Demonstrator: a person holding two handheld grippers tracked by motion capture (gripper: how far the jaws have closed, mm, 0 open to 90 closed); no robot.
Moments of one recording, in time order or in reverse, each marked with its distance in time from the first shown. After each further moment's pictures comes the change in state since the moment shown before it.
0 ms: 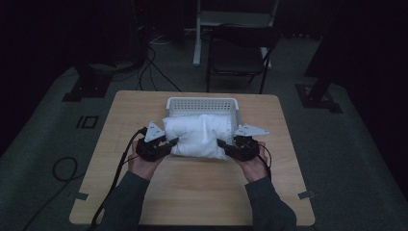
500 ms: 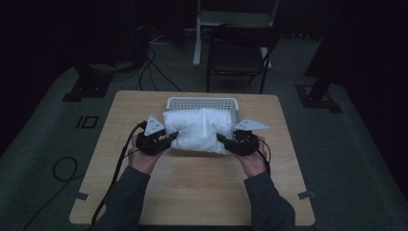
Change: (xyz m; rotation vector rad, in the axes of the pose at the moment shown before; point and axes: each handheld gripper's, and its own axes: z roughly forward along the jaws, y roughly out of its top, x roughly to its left) left arm 0.007 0.015 0.004 -0.018 0.021 0.010; right arm -0.006 0.013 0.003 -0.018 -0.011 0.008
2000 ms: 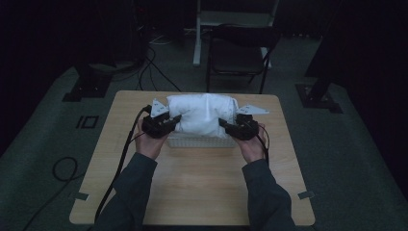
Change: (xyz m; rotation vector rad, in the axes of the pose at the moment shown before) left arm 0.020 0.031 0.031 -0.039 0.049 -0.034; right arm -0.028 0.026 0.020 -0.032 -0.056 0.036
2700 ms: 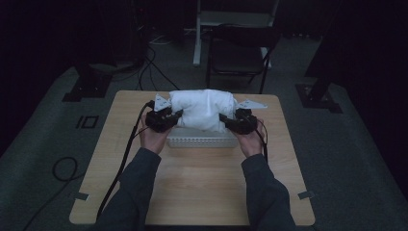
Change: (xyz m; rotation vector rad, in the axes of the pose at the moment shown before) left arm 0.009 0.004 0.022 -0.009 0.022 -0.029; right arm -0.015 0.005 0.020 0.005 -0.019 0.024
